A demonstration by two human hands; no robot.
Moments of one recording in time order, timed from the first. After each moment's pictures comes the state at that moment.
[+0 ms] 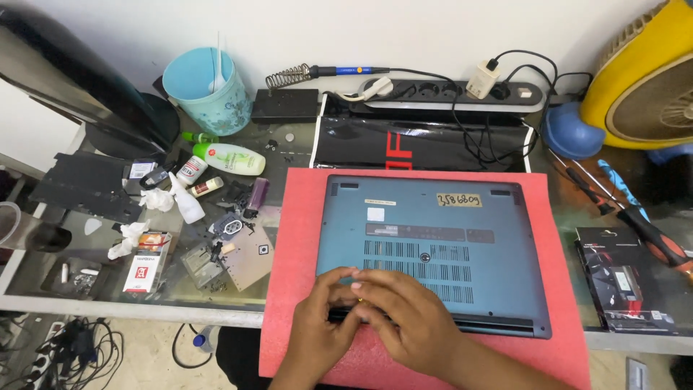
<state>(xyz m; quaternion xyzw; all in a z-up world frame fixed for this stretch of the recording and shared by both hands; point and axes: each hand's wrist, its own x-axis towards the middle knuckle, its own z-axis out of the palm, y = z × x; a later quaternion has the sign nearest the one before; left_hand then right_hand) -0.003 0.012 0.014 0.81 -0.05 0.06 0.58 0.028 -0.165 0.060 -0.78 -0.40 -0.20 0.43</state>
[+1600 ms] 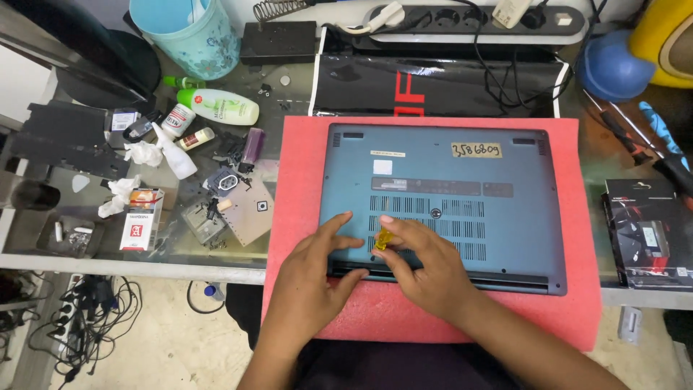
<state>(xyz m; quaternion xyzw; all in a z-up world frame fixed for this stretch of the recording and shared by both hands) 0.000 0.030 0.055 0.91 -0.11 0.01 0.41 0.031 -0.178 0.003 -0.83 -0.27 -0.14 0.46</state>
